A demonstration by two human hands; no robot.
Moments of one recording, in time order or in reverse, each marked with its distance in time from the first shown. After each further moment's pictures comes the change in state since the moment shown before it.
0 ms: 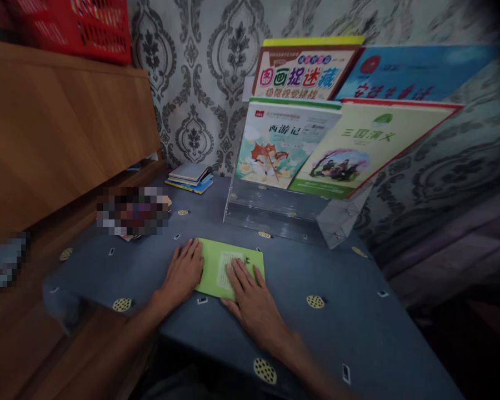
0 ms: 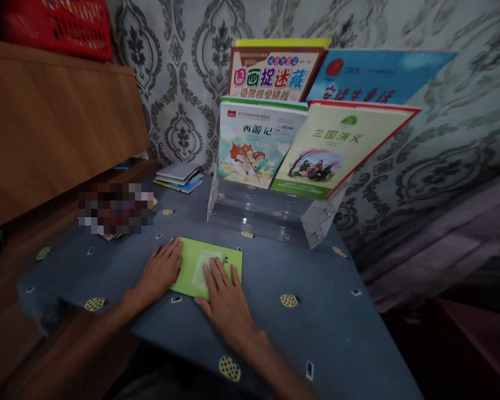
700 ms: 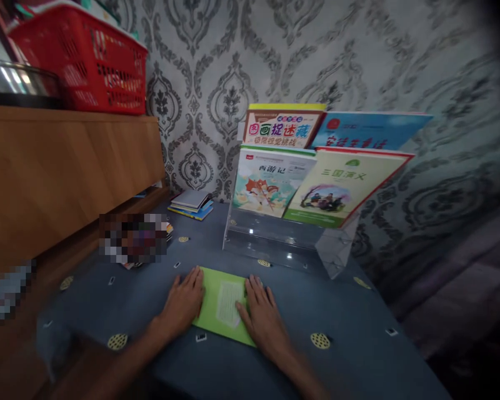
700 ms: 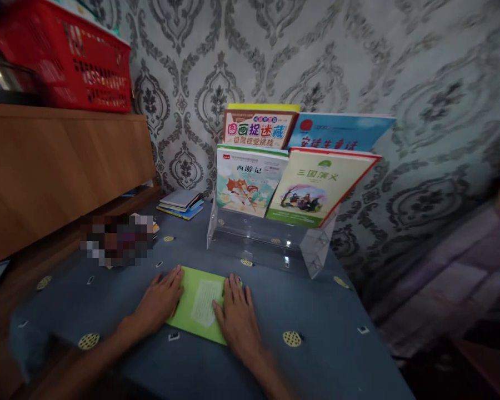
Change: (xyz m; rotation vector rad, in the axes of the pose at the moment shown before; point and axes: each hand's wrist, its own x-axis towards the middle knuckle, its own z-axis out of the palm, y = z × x) left_hand 0.009 -0.001 -0.004 0.111 -0.156 0.114; right_hand 0.021 0.037 0.003 0.010 -0.010 0.300
